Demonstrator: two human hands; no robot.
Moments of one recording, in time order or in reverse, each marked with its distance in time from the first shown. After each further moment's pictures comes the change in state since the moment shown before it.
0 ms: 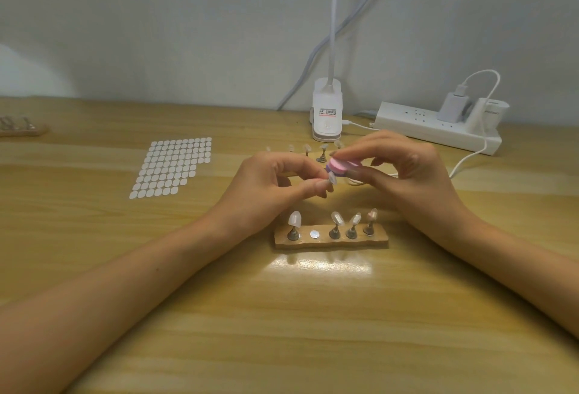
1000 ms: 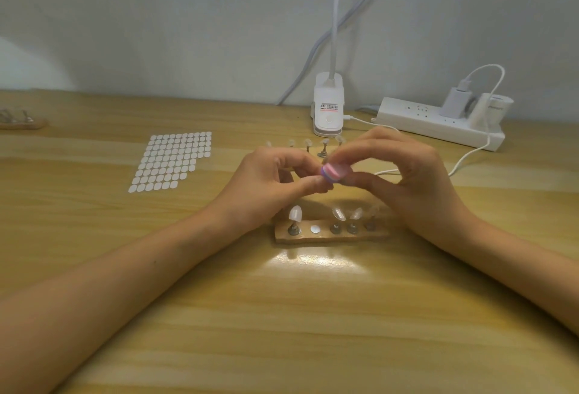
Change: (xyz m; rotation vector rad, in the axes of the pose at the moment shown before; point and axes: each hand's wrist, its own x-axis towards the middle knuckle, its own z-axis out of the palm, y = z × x) left_hand 0.001 -0.001 0.000 0.027 -0.011 -0.004; right_hand 0.000 -0.008 0.004 -0.078 -0.053 -0.147
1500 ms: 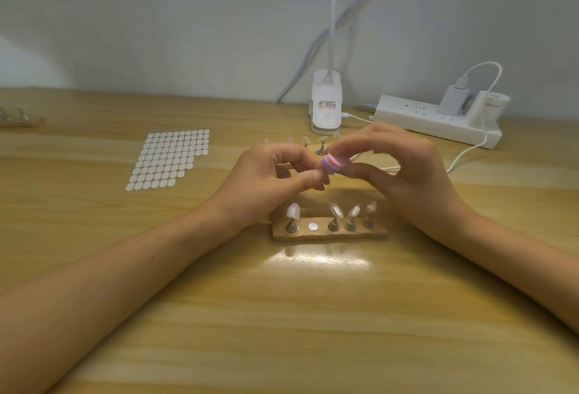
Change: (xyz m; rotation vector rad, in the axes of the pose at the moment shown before) left_hand 0.001 0.000 0.000 -0.022 0.001 -0.021; right_hand 0.001 -0.001 -0.001 -0.030 0.020 -0.014
